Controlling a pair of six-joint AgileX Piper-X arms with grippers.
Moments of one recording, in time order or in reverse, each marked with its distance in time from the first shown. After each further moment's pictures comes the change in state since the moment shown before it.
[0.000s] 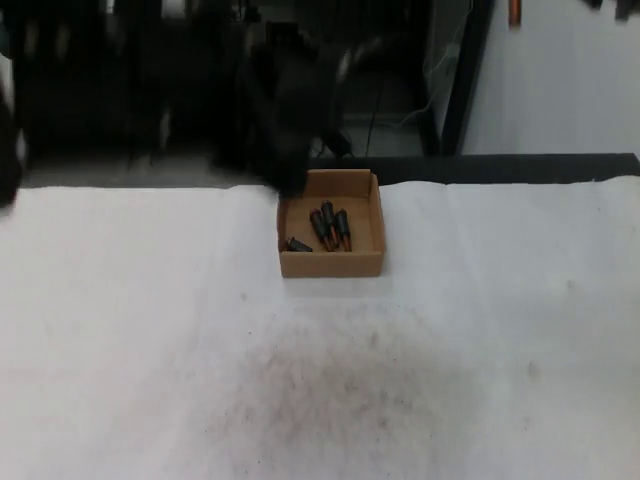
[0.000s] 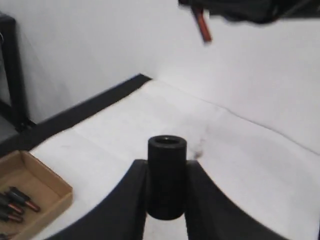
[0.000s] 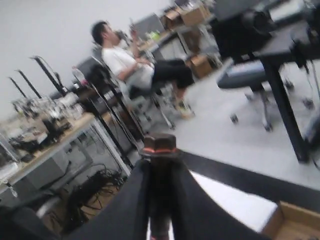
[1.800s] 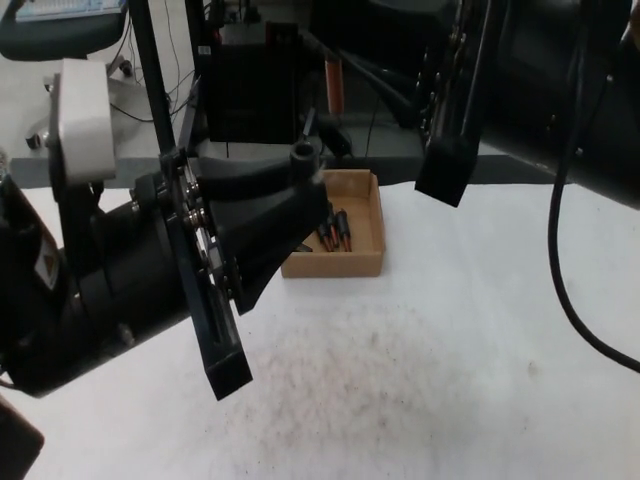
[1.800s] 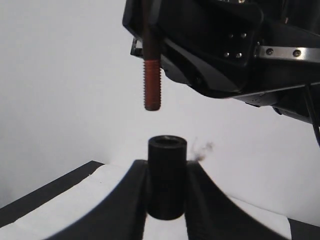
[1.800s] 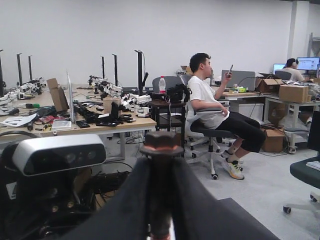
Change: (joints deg) left arm 0.3 -4.9 25.2 -49.6 8.6 -10.7; right arm 28.6 0.9 10.7 -21.0 11.9 -18.6
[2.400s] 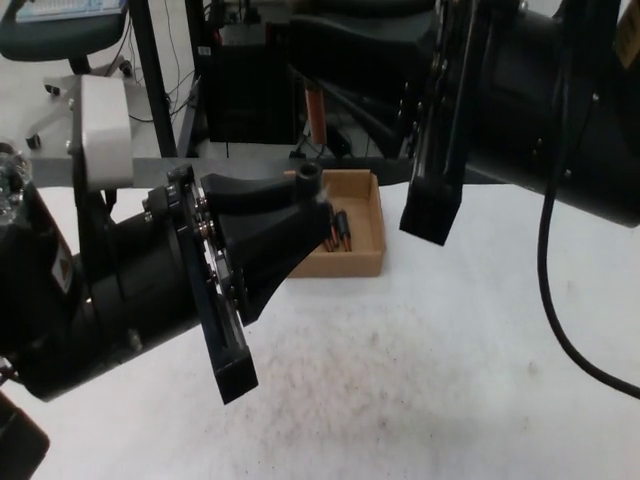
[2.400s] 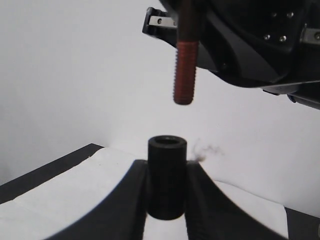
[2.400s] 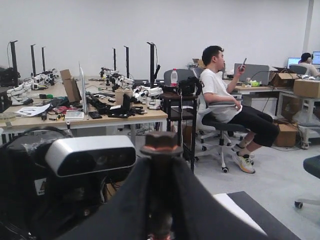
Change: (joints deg) left arm 0.0 0.9 0.1 2.6 -0.1 -0.1; right arm 1.9 0.0 0.0 2.1 0.0 -1.4
